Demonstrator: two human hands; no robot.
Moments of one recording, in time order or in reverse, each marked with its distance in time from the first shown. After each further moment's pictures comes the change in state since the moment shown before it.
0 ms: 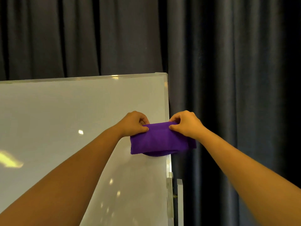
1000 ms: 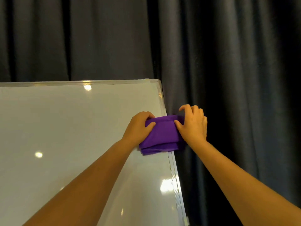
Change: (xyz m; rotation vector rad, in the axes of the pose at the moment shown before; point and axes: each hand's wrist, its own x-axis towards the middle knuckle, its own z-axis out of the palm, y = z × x) left_hand 0.143 -0.056 0.050 -0.133 0.360 0.318; right_hand 0.091 0.038 0.043 -0.398 0.621 0.161
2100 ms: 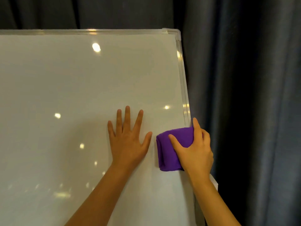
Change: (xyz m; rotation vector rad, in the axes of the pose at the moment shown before) left_hand -0.184 -0.048 0.008 0.687 0.030 -0.247; right_hand -0.194 -0.034 0.027 0.291 -0.124 0.389
